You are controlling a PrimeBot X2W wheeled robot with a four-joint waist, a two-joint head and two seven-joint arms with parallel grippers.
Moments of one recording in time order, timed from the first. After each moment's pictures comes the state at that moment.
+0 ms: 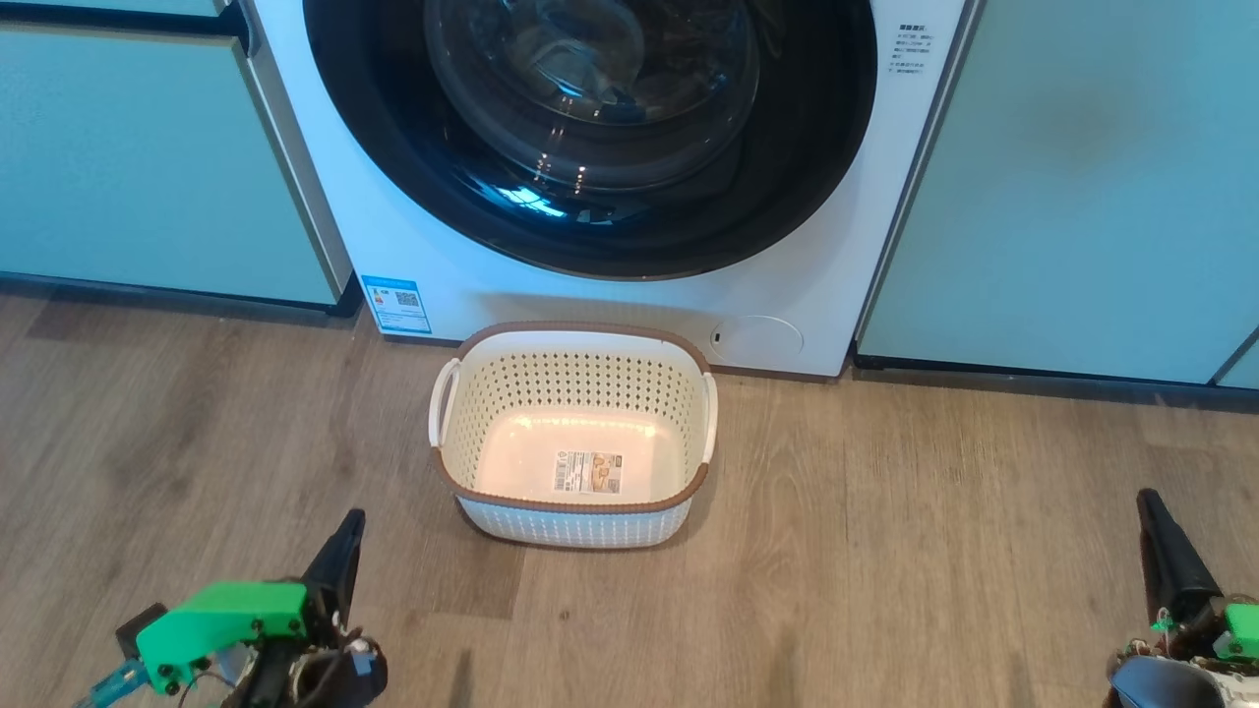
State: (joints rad) left arm -0.06 0.04 0.07 0.27 -1.62 -0.12 0.11; right arm -0.05 -0.05 -0.12 0.28 1.62 0.13 0.10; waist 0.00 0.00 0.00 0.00
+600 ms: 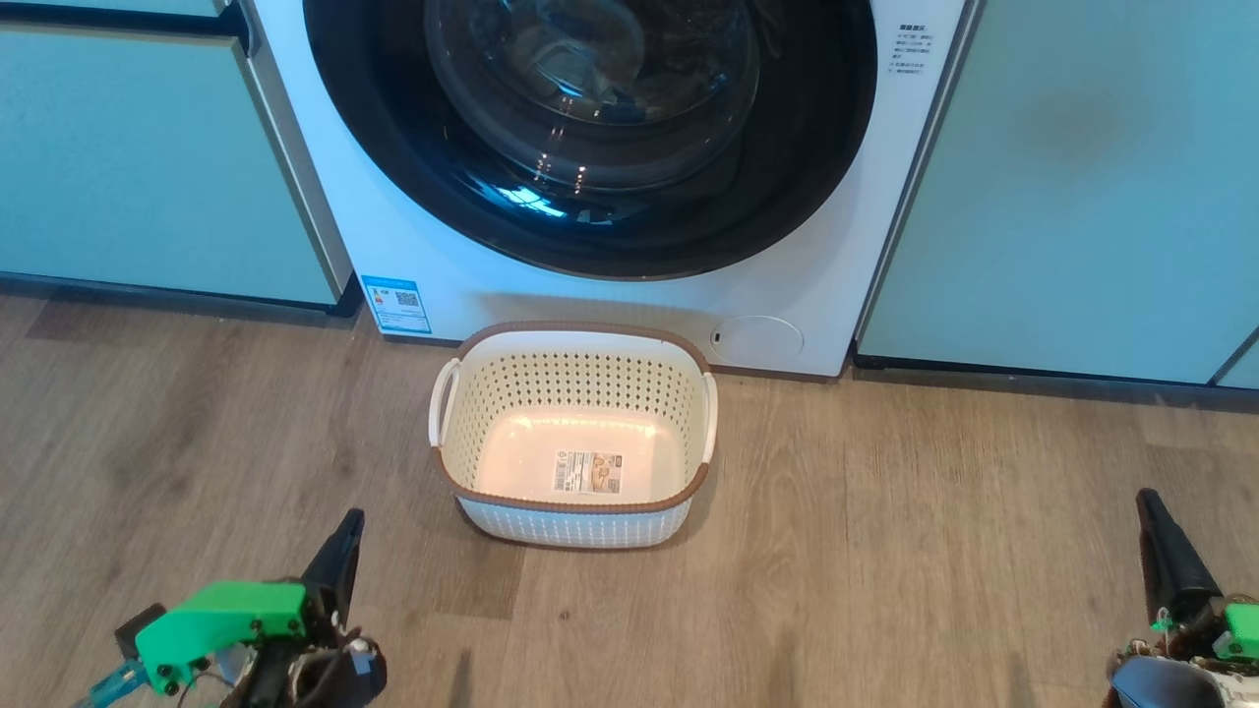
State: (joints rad) left arm -0.06 0.04 0.08 0.27 -1.62 -0.12 0.11; right arm -0.05 -0.05 -0.13 0.28 1.62 0.13 0.11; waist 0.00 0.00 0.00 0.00
